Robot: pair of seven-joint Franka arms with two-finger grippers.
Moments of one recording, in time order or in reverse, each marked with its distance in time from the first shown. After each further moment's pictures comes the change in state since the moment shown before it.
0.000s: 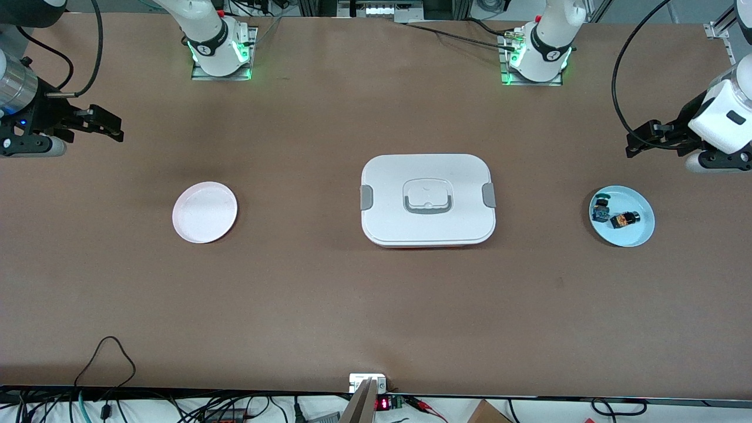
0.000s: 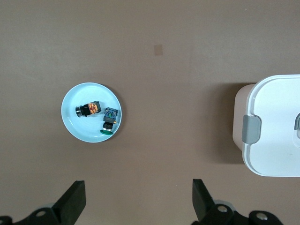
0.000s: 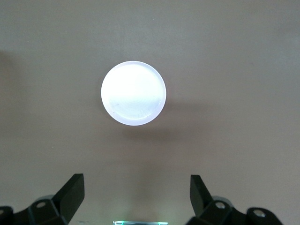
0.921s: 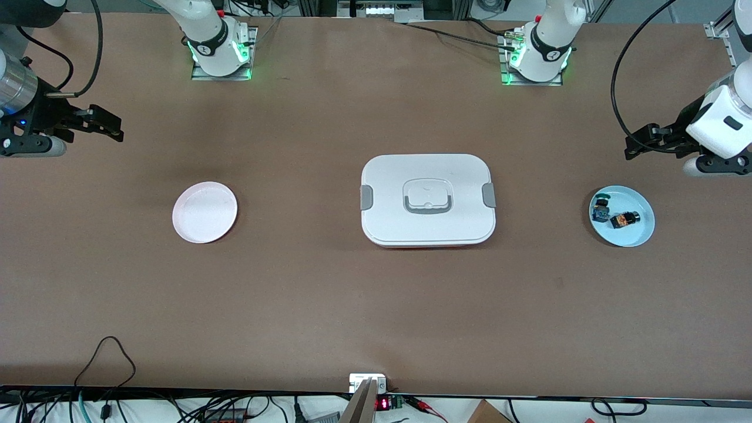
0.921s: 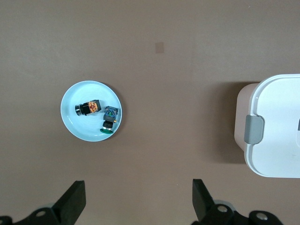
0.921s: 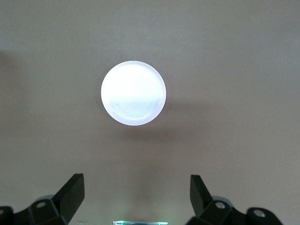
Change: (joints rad) left arm 0.006 0.017 0.001 0.000 0.000 0.000 -0.001; right arm 0.000 0.000 0.000 0.000 0.000 0.000 0.000
